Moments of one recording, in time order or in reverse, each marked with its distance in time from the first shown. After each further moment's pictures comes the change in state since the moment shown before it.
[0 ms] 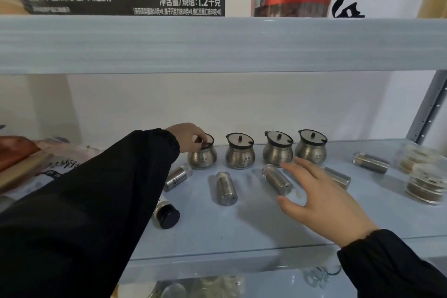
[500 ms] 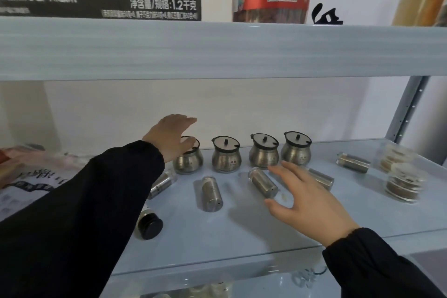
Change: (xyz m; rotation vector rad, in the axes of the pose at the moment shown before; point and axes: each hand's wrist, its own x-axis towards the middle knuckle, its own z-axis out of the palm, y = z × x) left_hand -0.017 0.017 -0.001 0.017 0.257 0.013; right_hand 0.002 0.009 0.002 0.044 -0.006 0.027
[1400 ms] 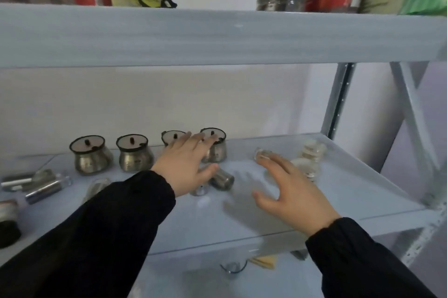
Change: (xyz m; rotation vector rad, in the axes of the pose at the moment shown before) left_hand 0.020 0.292 0.097 0.094 -0.021 0.129; right_hand -0.038 0.209 -0.086 0.052 -0.009 -0.013
